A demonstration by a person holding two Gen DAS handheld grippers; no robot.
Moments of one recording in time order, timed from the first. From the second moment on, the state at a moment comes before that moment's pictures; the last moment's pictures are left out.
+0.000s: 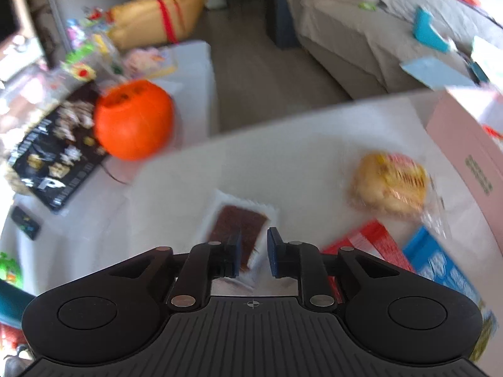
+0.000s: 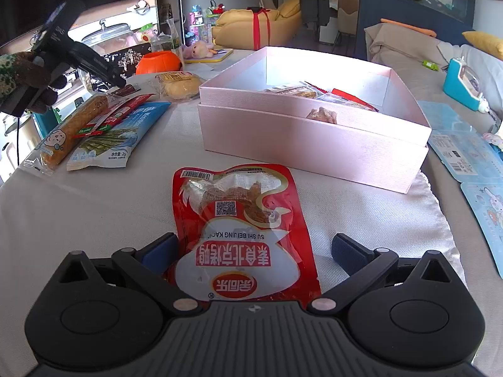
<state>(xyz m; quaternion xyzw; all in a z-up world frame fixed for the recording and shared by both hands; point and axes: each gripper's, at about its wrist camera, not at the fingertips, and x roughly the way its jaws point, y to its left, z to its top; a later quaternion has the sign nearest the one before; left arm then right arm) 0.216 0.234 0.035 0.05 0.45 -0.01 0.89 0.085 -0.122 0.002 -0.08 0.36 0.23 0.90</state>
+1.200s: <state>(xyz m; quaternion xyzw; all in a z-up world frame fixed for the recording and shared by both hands) 0.205 0.282 0.059 -0.07 0.42 0.06 0.90 0.085 -0.122 0.002 -0.08 0.36 0.23 0.90</state>
